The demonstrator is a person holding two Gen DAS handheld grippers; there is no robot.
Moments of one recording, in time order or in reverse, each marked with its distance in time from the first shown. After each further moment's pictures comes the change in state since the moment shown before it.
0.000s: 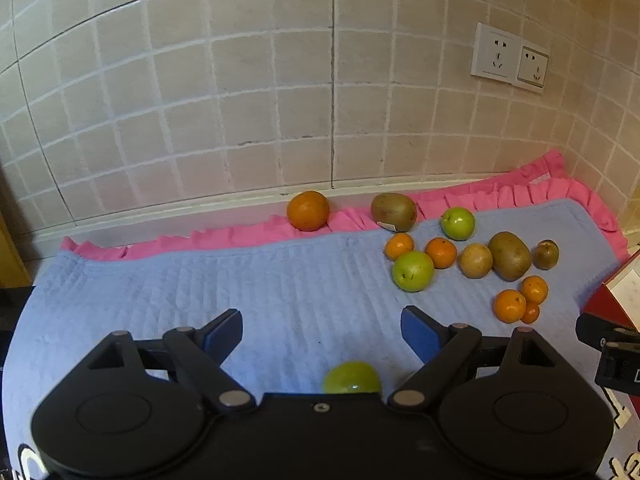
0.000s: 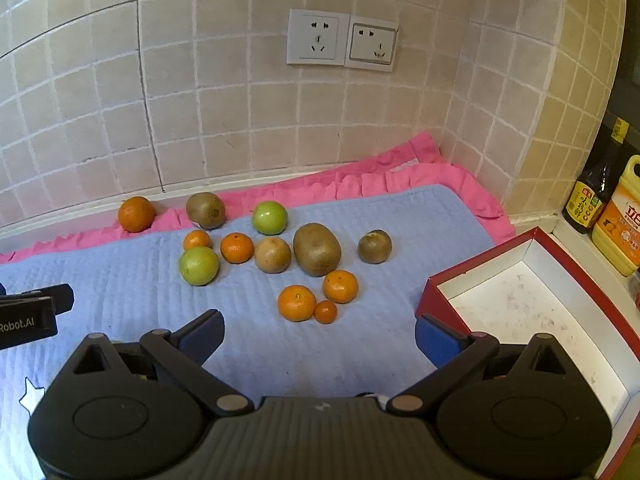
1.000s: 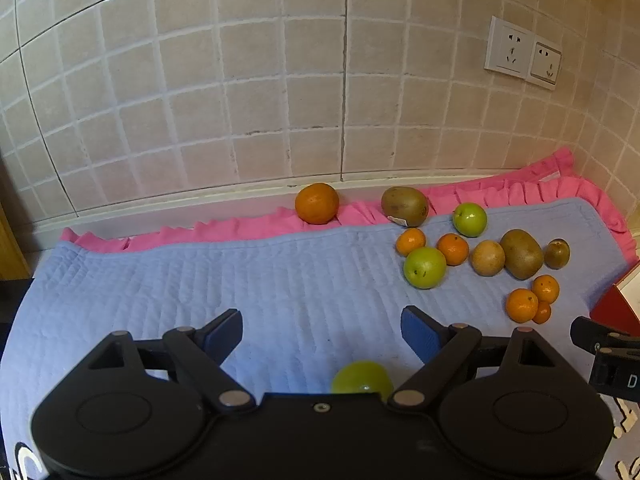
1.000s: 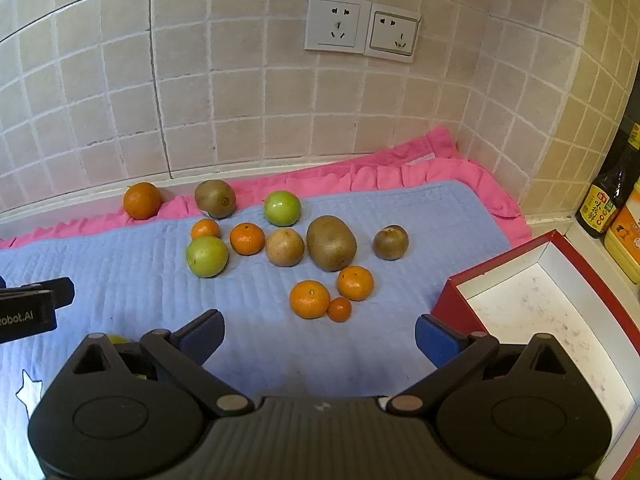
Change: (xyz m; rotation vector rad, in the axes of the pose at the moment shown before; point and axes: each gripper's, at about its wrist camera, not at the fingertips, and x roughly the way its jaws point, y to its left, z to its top) left arm 0.010 0.008 0.001 -0.016 0.020 0.010; right arm 0.017 0.013 0.001 -0.035 0.026 0.018
